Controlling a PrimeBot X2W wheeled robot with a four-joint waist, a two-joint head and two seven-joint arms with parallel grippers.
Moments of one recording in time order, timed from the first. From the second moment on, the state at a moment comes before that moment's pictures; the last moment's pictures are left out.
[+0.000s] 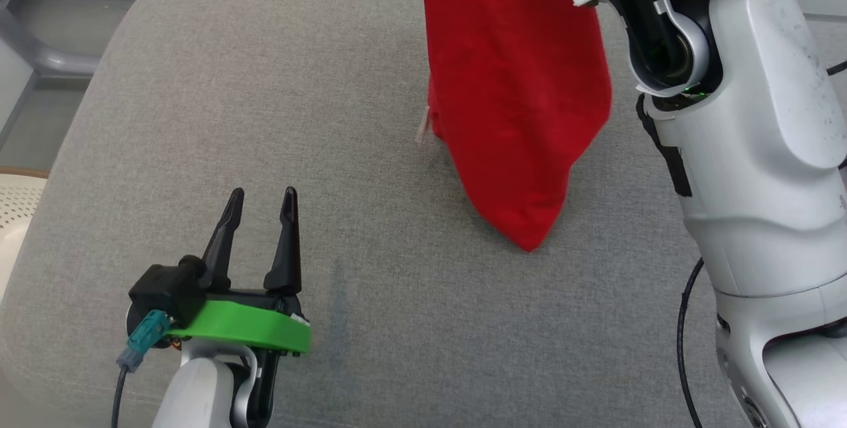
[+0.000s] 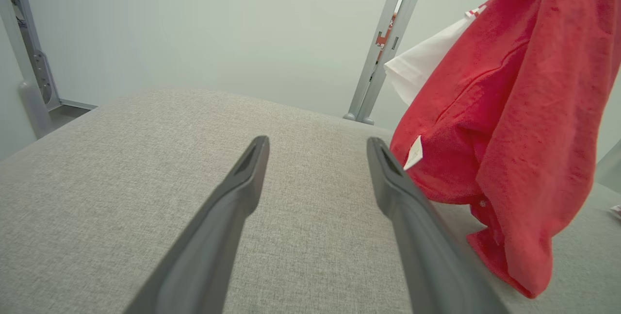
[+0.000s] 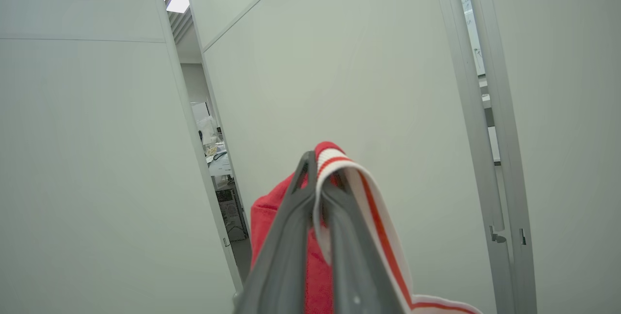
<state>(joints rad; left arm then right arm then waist) -0.20 0.05 -0.16 0.23 -0.39 -0.13 -0.26 -1.03 -0.05 0.24 0.25 0.54 0.13 0.00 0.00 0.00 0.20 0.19</state>
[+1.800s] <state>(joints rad) -0.20 0.07 -0.16 0.22 -0.37 -0.13 -0.26 -0.40 -0.39 0.08 0.23 0.32 0.13 0.47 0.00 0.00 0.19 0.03</state>
